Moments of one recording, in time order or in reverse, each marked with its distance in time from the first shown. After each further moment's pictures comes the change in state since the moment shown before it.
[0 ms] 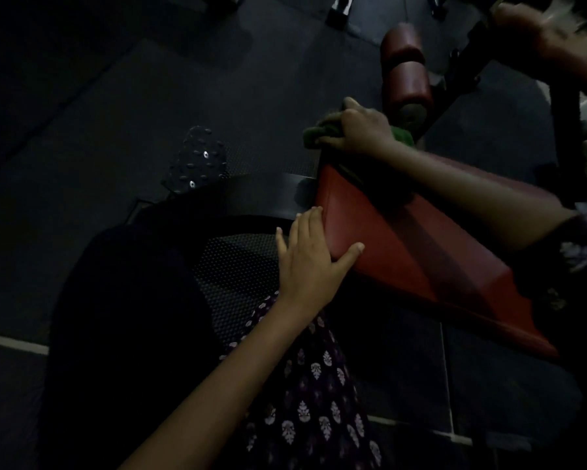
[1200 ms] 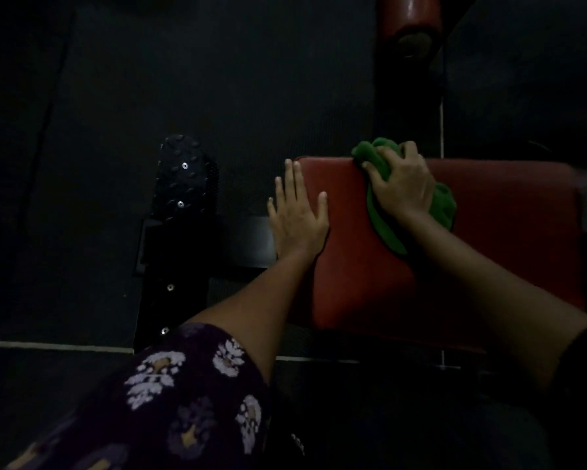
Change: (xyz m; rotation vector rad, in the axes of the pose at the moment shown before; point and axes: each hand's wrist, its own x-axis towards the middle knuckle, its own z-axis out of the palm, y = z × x) left_hand 0.159 0.049 0.024 0.273 -0.159 -0.206; right_hand -0.021 0.123 0.031 0.354 0.049 0.506
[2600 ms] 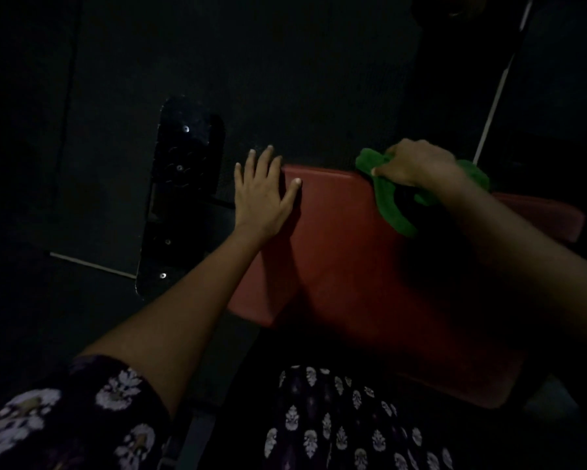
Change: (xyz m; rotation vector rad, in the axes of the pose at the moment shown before) left_hand 0.052 0.057 -0.016 0.397 -0.166 -0.110; right_hand 0.125 0.047 -0.062 -0.325 -0.916 -0.019
